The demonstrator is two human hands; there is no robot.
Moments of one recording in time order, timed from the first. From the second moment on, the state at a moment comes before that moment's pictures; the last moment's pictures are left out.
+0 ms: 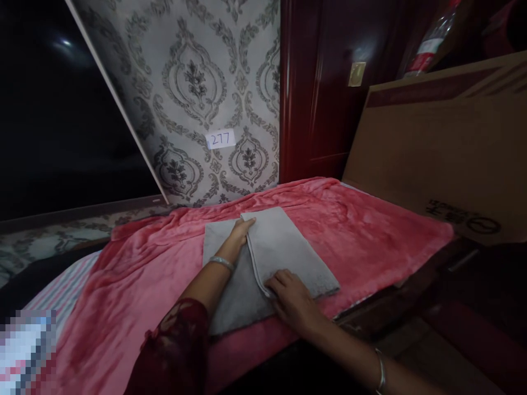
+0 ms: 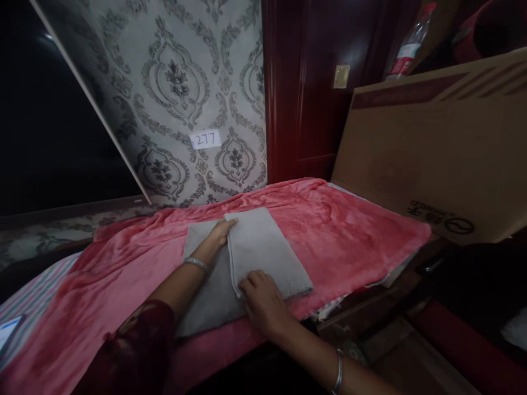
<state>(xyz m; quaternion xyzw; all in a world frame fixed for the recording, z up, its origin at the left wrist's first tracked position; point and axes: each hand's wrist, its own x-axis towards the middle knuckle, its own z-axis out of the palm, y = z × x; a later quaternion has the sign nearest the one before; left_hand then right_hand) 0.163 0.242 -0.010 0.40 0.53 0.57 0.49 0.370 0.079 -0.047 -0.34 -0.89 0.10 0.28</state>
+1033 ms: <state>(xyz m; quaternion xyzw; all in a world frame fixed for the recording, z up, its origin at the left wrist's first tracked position) 0.071 0.244 -0.008 0.43 0.71 0.50 0.24 0.299 0.057 -0.041 -0.24 -0.90 0.05 0.36</state>
